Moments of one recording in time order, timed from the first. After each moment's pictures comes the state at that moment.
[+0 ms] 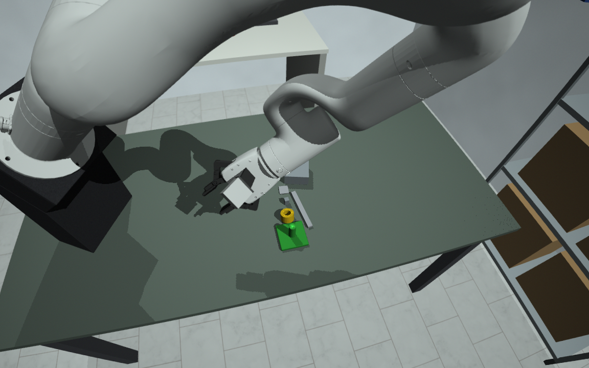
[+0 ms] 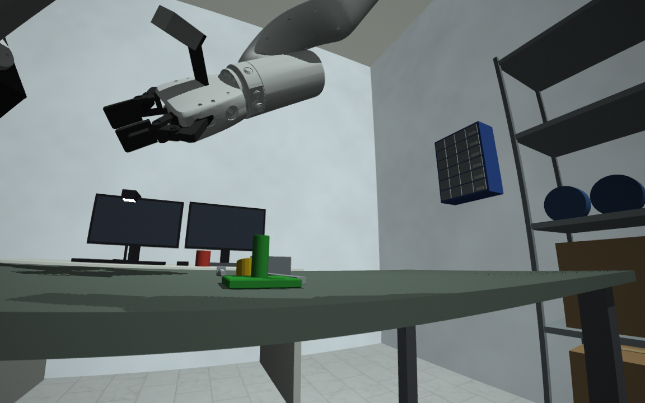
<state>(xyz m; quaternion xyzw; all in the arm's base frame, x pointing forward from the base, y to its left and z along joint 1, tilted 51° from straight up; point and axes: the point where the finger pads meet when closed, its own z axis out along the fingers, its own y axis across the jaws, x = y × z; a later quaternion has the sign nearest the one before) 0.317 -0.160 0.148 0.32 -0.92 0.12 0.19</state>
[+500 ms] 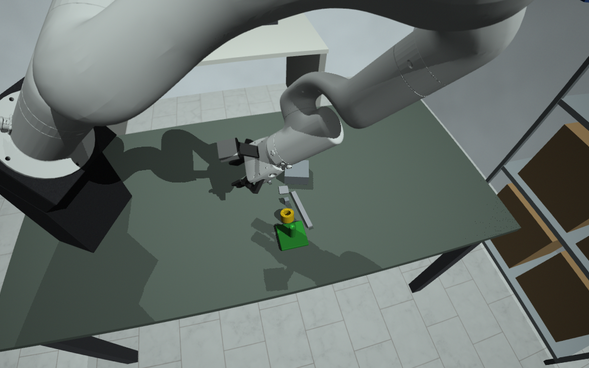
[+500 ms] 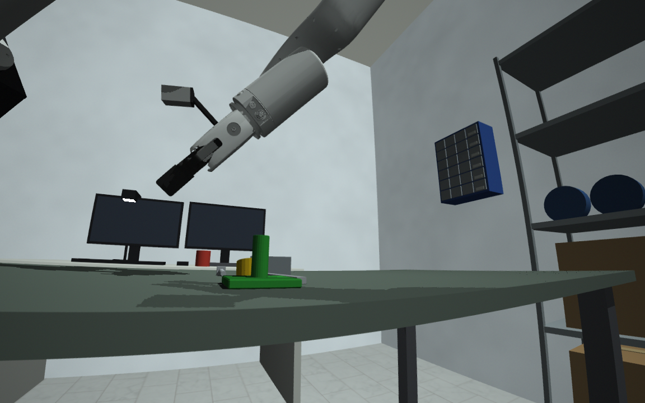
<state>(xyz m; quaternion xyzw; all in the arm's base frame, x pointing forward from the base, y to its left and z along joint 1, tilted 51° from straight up) 0.410 -0.085 0.125 -0.03 -1.00 0.04 -0.03</state>
